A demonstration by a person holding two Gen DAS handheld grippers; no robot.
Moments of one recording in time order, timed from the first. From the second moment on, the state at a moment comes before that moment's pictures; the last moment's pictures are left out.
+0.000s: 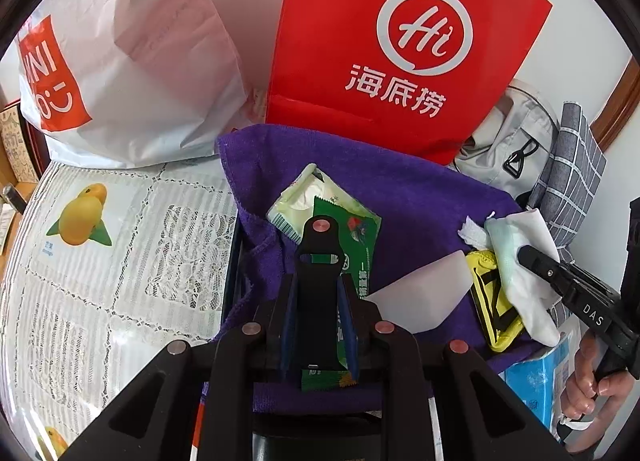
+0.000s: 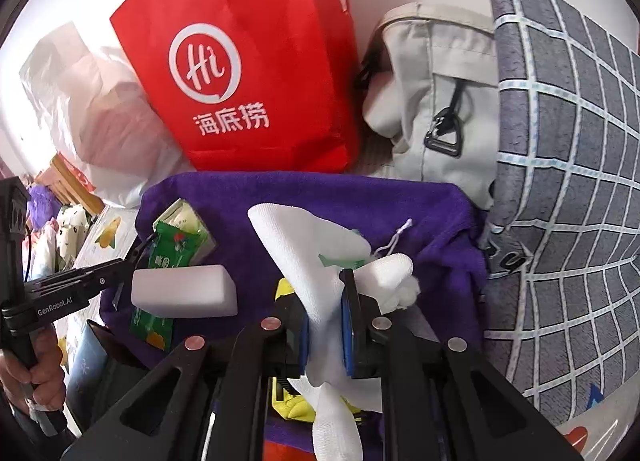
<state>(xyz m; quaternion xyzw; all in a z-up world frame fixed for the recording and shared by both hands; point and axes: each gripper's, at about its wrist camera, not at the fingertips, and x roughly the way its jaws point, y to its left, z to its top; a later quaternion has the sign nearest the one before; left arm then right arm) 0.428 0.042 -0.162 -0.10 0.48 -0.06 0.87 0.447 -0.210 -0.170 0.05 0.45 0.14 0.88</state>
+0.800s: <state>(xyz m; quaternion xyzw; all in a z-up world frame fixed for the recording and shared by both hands) 0.391 0.058 -0.137 -0.12 0.48 -0.07 0.87 0.392 -0.213 -0.131 0.08 0.41 0.17 0.89</state>
